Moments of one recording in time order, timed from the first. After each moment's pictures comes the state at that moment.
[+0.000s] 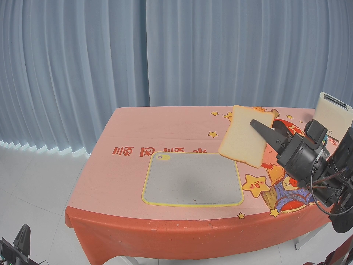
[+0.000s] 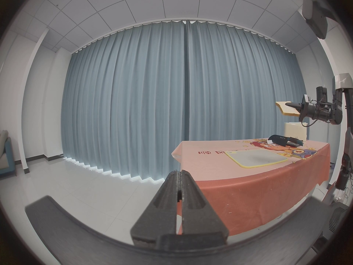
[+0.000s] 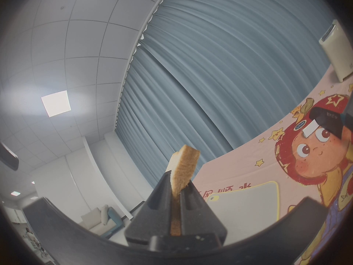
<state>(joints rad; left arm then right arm) 0.00 0.02 -0.02 0.00 0.01 -0.01 0.66 1.58 -0.38 -1.36 0.02 0.67</state>
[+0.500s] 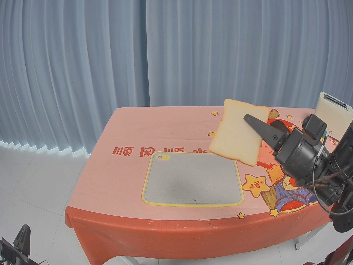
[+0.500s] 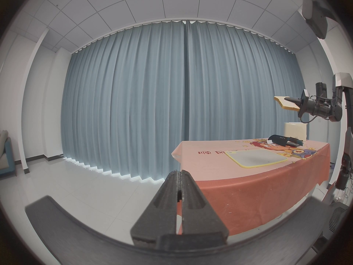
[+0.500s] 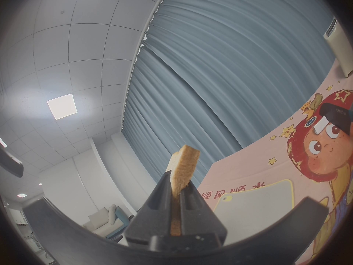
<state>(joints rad) 0.00 0.02 -0.02 0.00 0.01 -0.01 0.72 1.57 -0.43 -1.33 0.02 0.70</state>
